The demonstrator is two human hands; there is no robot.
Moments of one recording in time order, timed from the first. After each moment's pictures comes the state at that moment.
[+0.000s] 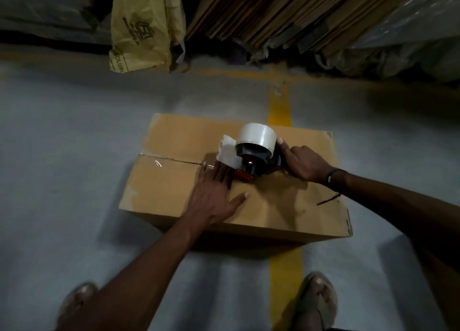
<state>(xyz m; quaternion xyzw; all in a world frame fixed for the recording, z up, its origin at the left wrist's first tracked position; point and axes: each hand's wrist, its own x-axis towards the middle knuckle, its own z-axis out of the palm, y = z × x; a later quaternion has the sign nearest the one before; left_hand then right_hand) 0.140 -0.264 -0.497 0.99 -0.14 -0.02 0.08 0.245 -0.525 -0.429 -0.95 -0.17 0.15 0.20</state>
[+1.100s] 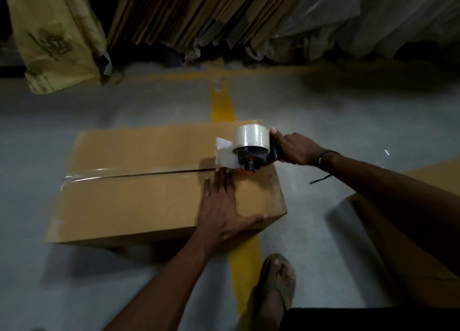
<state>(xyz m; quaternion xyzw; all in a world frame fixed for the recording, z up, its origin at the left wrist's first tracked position) 0.112 -0.438 -0.486 0.97 -0.14 -0.11 0.17 0.235 -0.686 -0.415 -0.97 -0.06 0.19 0.17</state>
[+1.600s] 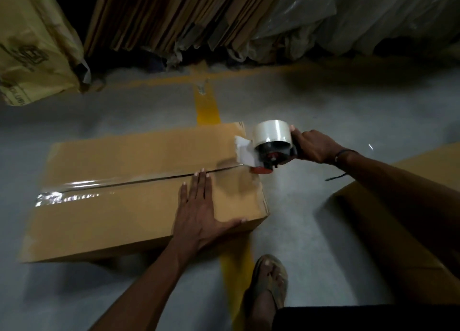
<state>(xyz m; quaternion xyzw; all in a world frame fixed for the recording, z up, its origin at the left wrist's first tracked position) 0.115 -0.423 -0.481 0.98 -0.15 -0.11 0.12 0.227 -0.776 -0.412 -0.98 -0.01 0.16 0.13</state>
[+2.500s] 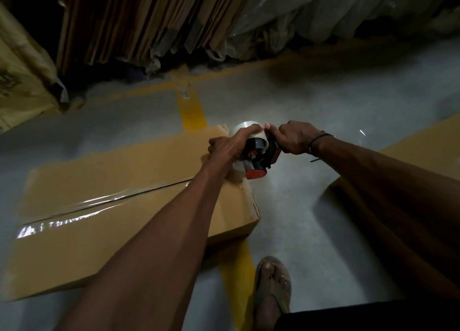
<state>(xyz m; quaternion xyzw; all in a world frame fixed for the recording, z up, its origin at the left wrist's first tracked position) 0.267 -0.570 -0.420 0.78 0.22 -0.27 0.53 0.246 -0.772 -0.418 -0.98 -0.03 0.15 0.08</state>
